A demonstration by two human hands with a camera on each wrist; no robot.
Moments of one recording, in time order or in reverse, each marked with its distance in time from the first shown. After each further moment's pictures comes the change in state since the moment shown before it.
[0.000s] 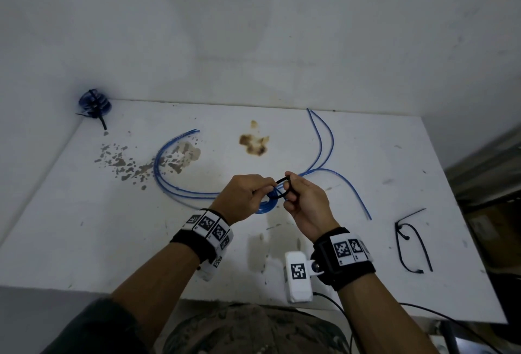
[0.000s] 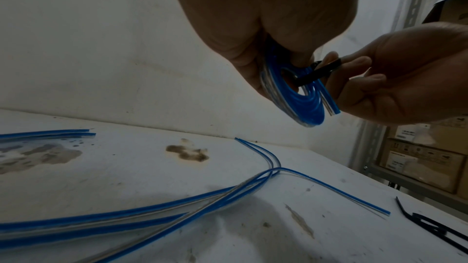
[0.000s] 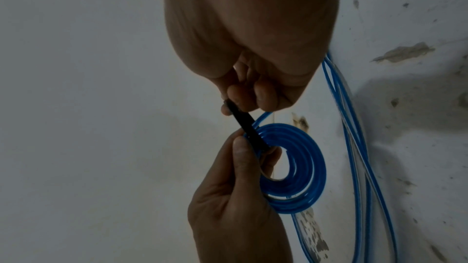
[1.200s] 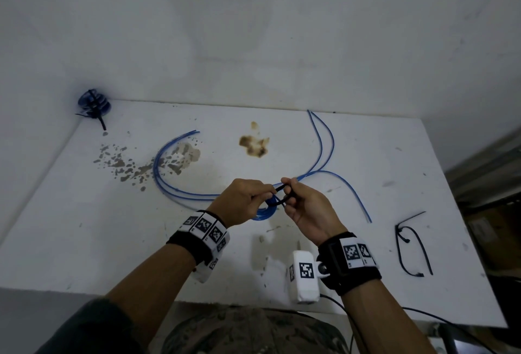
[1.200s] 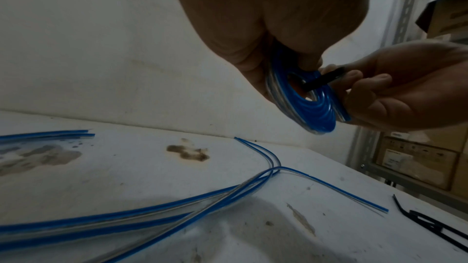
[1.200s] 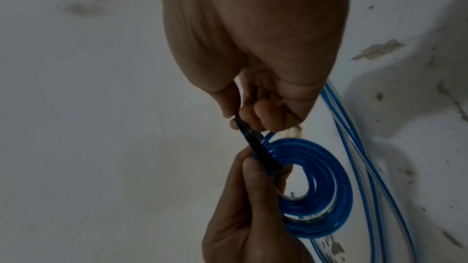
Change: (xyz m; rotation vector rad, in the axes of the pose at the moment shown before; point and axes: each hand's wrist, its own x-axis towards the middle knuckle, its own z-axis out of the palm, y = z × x) left_hand -0.002 -0.006 0.000 0.004 -0.062 -0.005; right_hand 0.004 -0.002 -0.008 0.034 -0.060 0.118
